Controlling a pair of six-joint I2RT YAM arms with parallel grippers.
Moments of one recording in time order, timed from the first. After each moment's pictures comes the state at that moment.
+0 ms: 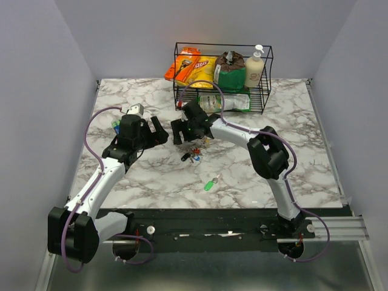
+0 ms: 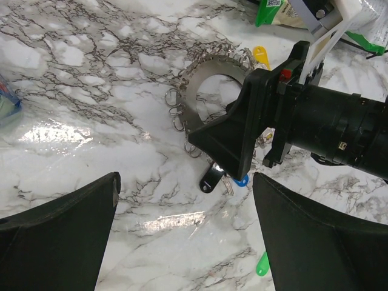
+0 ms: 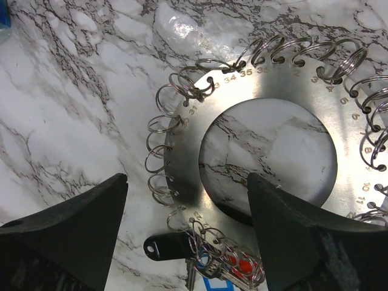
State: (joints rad) left arm -0.26 1.10 0.79 -0.25 0.06 -0.53; right arm 0.76 2.23 1.73 -0.35 -0.12 0.30
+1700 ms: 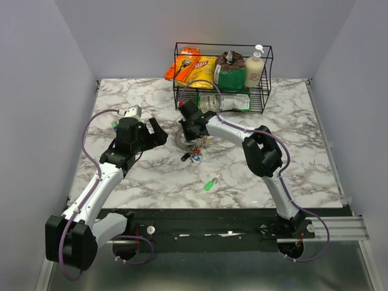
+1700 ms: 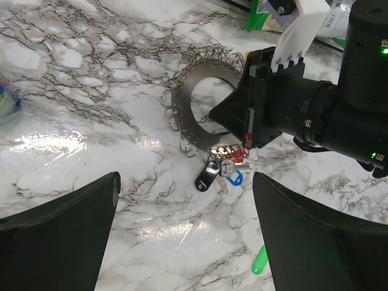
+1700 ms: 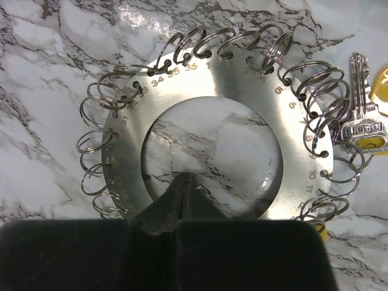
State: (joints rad) left arm -0.26 1.04 0.75 -0.24 0.06 -0.54; right arm 0.76 2.32 1.88 -0.52 0.06 0.32
